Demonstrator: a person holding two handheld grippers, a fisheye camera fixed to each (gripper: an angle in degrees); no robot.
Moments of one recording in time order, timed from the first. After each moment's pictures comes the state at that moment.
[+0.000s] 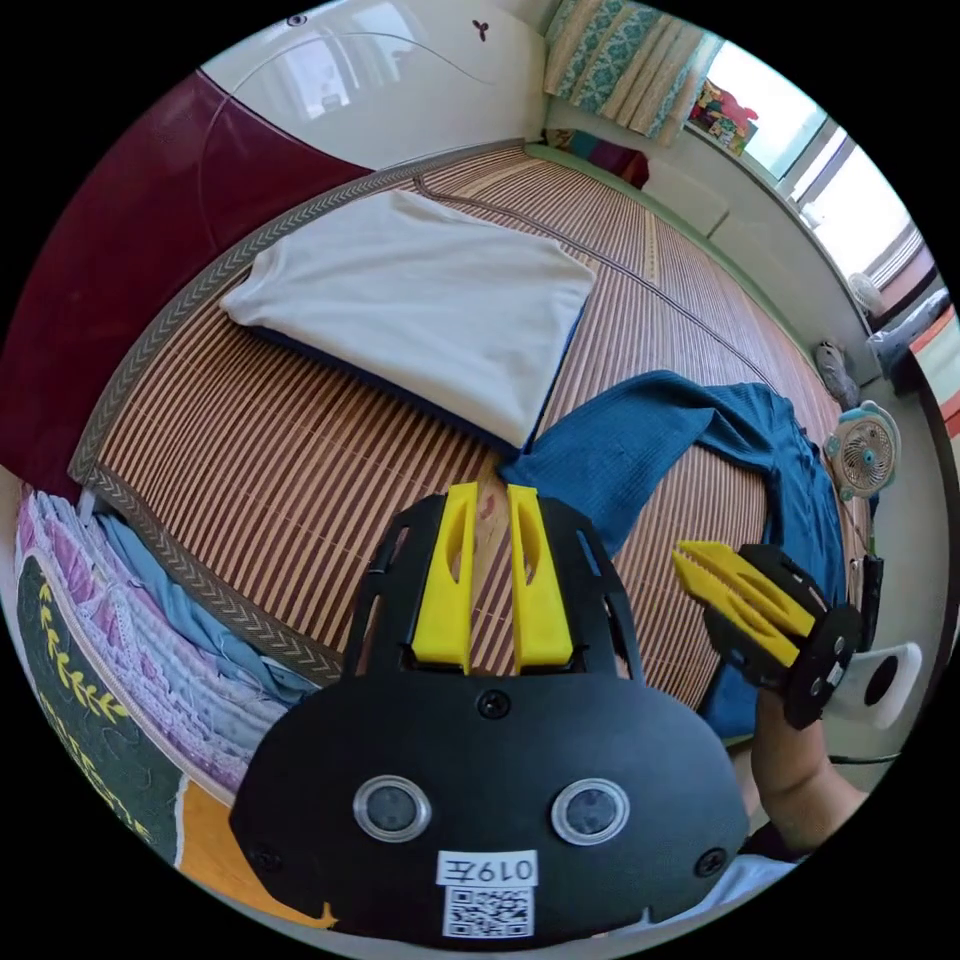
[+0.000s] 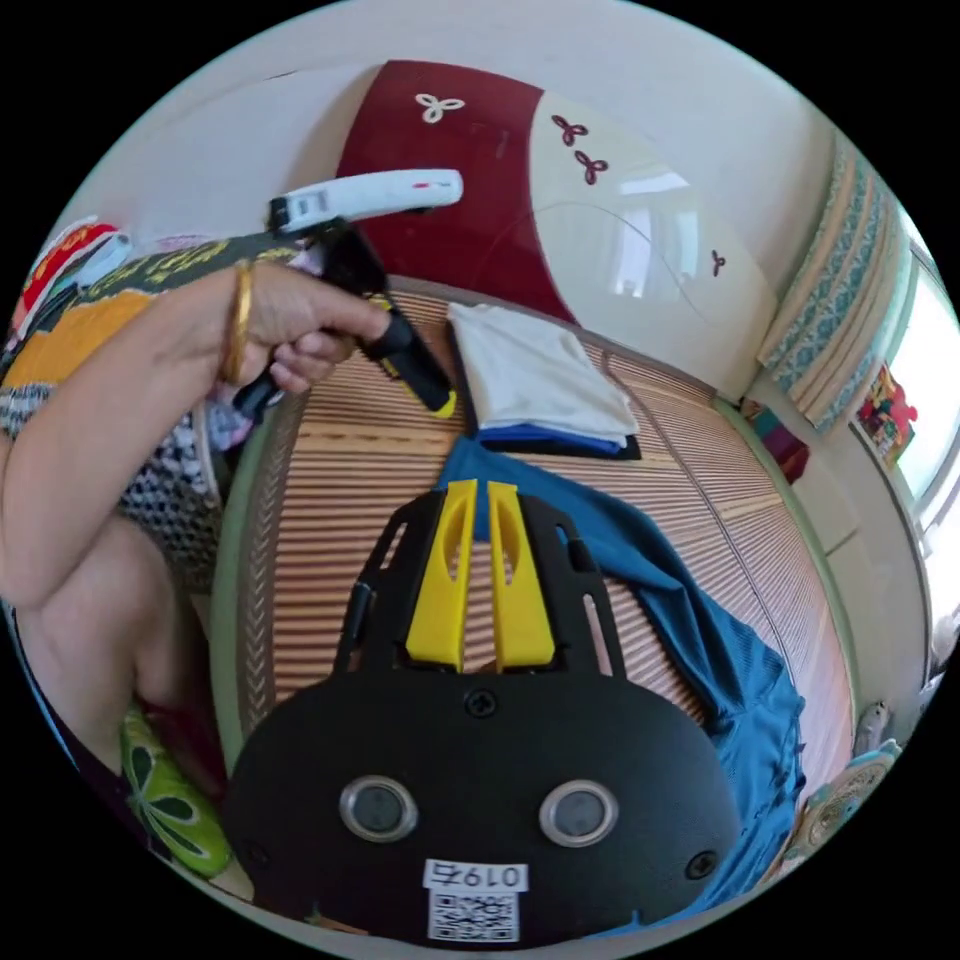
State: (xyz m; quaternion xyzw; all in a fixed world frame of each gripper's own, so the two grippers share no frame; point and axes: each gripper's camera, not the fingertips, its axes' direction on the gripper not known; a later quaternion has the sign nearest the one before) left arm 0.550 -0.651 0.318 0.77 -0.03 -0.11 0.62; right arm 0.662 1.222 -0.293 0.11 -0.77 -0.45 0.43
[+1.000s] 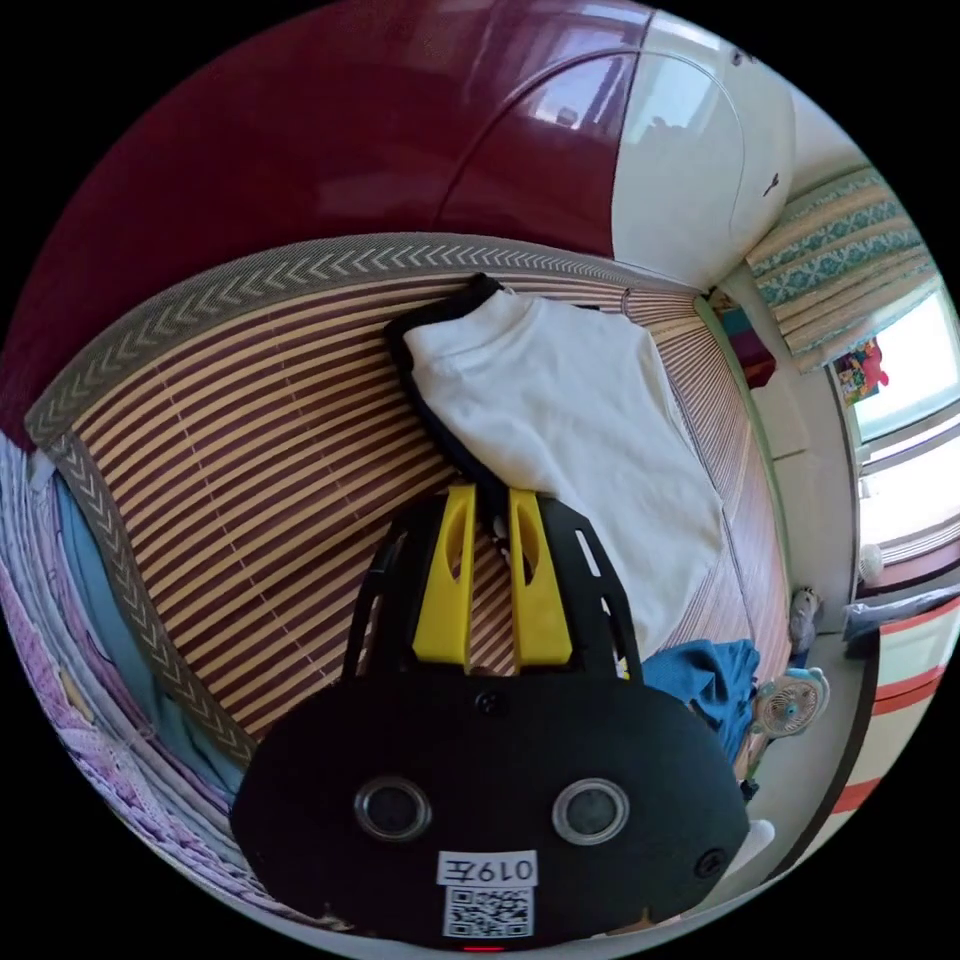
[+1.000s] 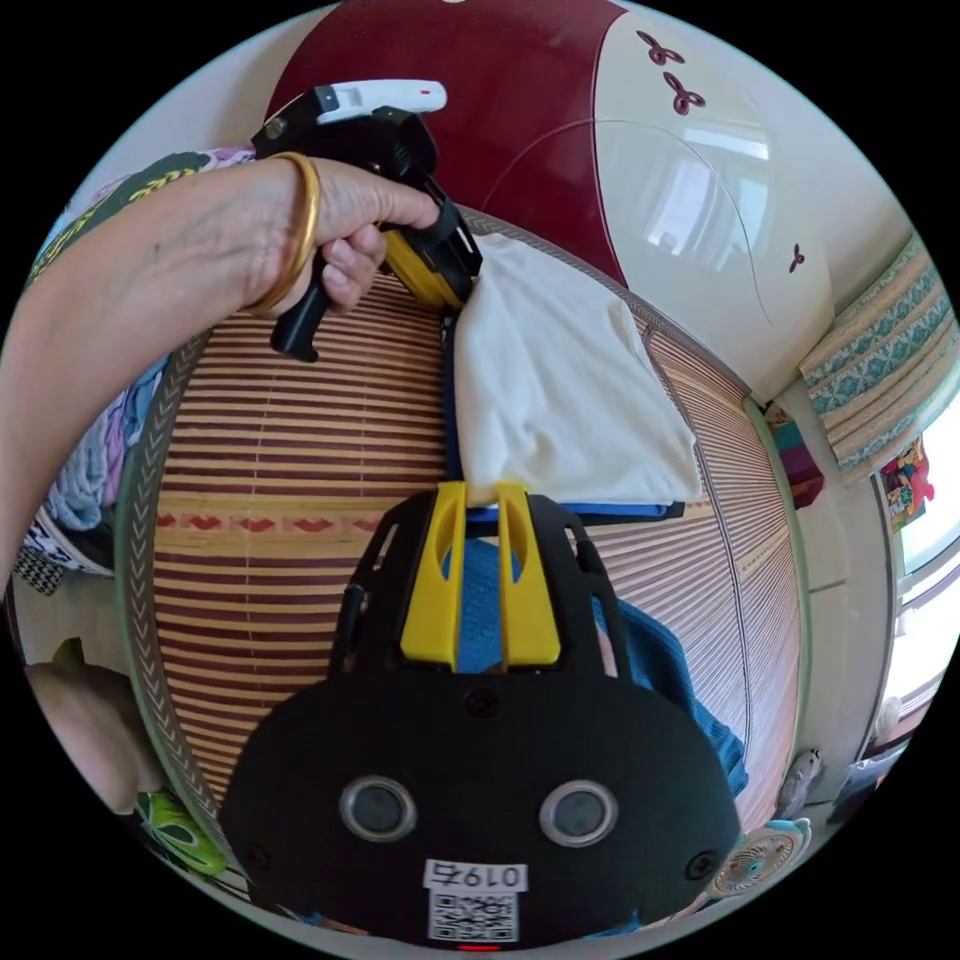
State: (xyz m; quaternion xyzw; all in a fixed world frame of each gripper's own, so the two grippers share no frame) left arm 0.332 -0.603 0.250 0.79 0.19 -0.22 0.53; right arm 0.502 1.418 -0.346 0.12 -0.69 -0.57 0.43
